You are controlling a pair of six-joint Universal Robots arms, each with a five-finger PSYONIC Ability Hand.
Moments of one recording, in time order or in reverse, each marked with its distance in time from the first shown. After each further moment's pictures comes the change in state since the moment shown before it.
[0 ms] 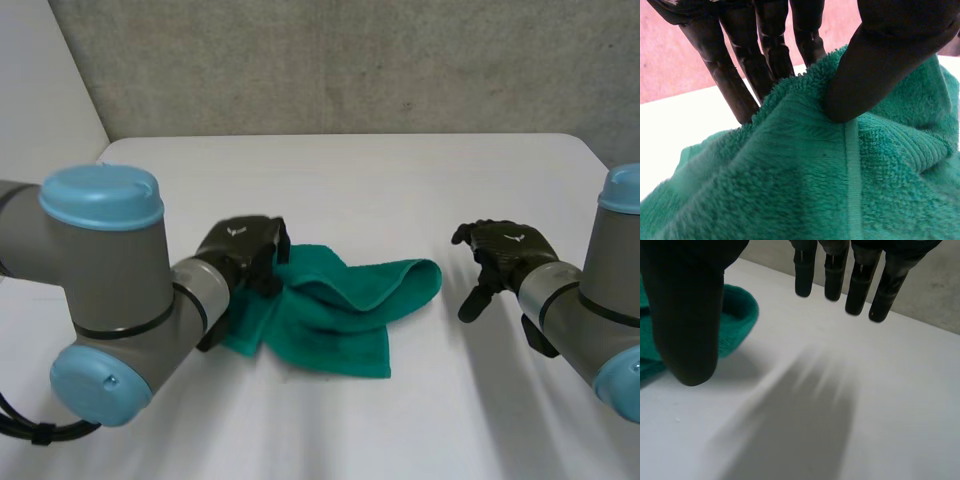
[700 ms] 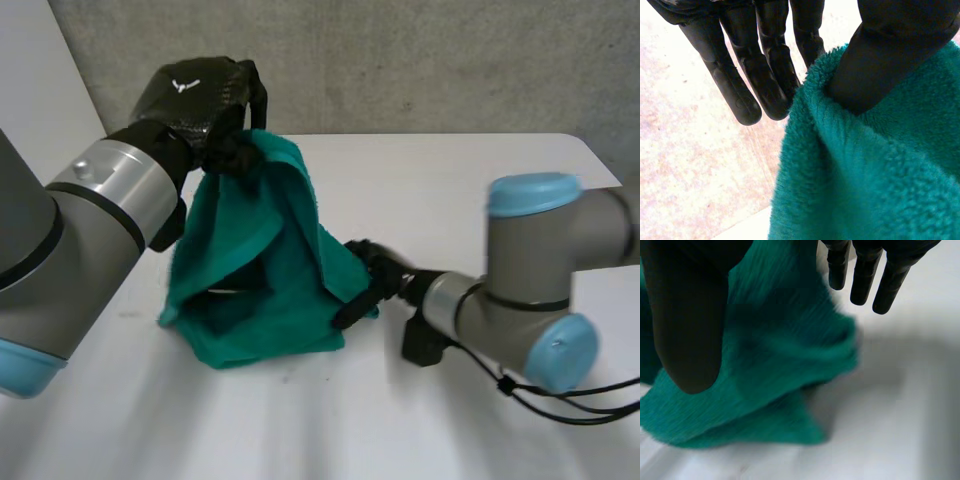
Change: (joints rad) left arm 0.007 0.301 0.088 0.025 -0.002 0.115; right arm 0.179 0.305 -0.311 0.105 -0.315 0.694; left_hand 0.000 0.026 0.028 0.021 0.000; right_hand -0.070 -0.102 -0.099 -0.072 -0.065
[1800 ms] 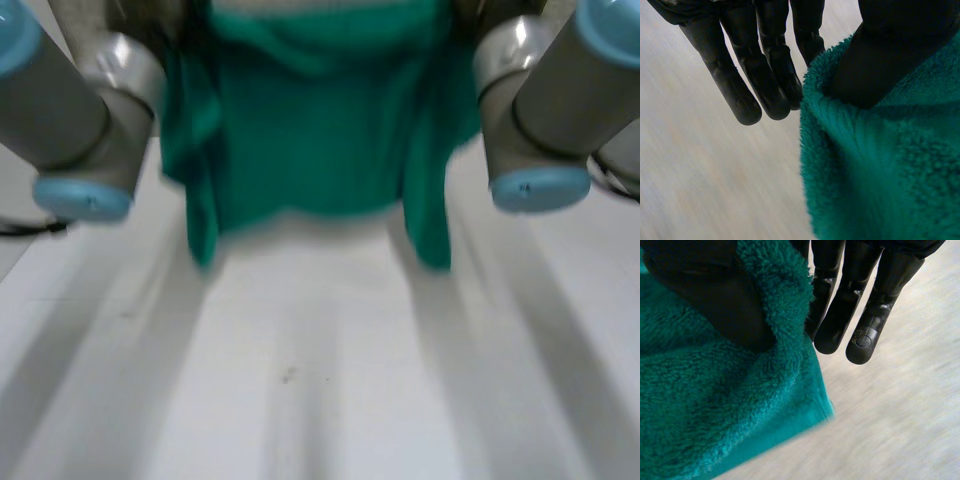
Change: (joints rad) left arm 0.145 -0.370 0.403 0.257 0.007 0.161; right arm -0.012 -0.056 -0.515 -0.328 0.469 -1.244; left_hand 0.000 0.003 0.002 0.004 0.000; right_hand 0.771 0.956 0.973 0.959 0.912
